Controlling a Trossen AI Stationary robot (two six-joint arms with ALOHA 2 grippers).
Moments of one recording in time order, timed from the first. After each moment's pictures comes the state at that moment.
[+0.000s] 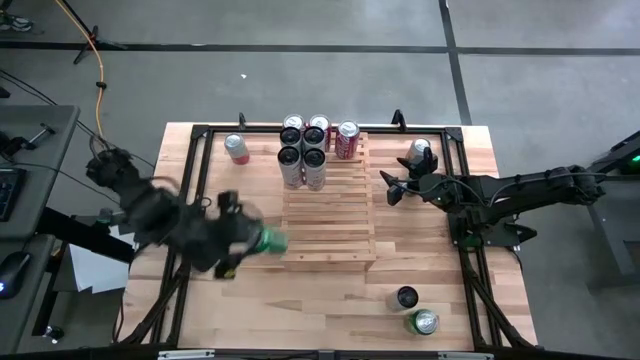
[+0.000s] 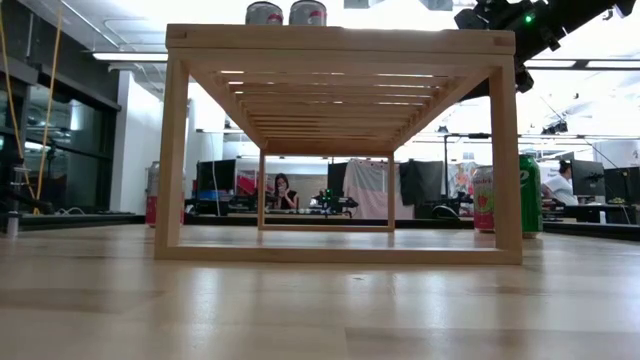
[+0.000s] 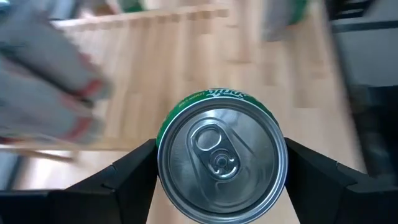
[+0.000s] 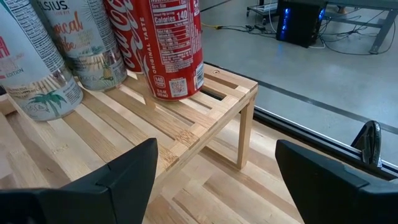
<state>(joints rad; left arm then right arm) -0.65 1.37 1.65 -1.26 -0.57 -0.47 0.05 0.90 0.62 -0.21 0.78 0.46</state>
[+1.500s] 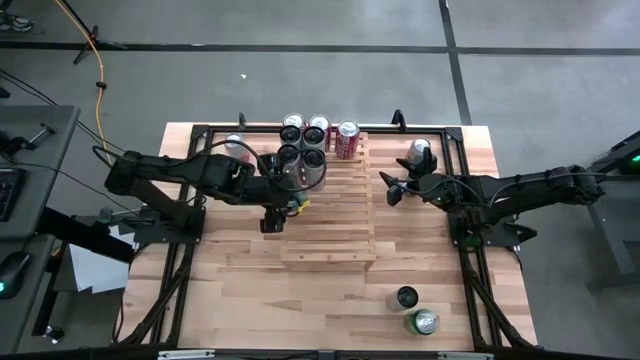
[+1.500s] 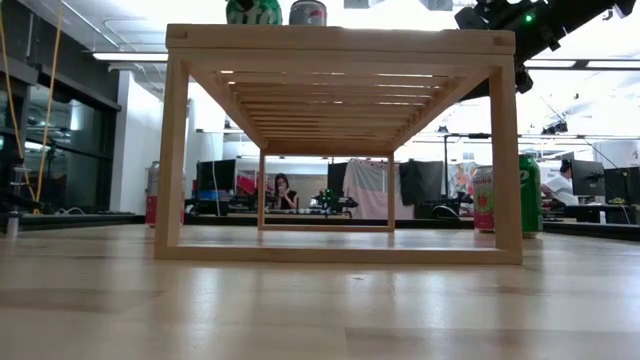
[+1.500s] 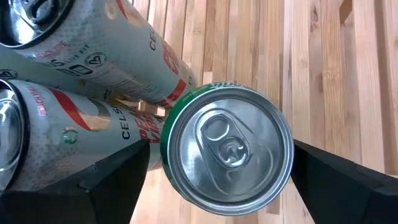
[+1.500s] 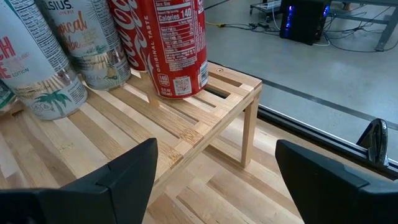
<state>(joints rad) -0.16 1.52 1.67 -1.21 -0.41 -0.06 0.05 0.90 0.62 -0.21 0.77 0.47</state>
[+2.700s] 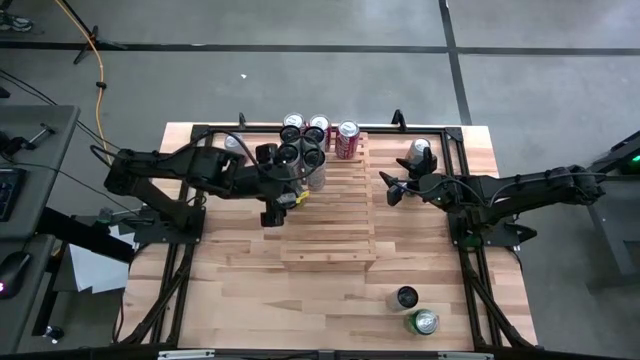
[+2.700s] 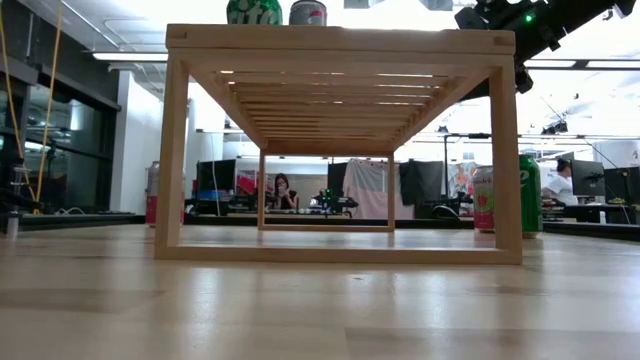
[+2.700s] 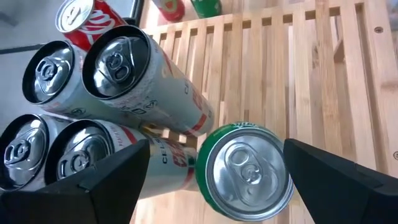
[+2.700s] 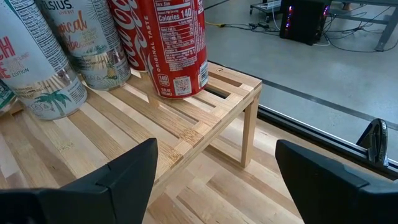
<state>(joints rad) -0.16 1.52 1.78 -1.20 -0.45 -0.02 0.05 0.90 0.62 -0.21 0.77 0.47</state>
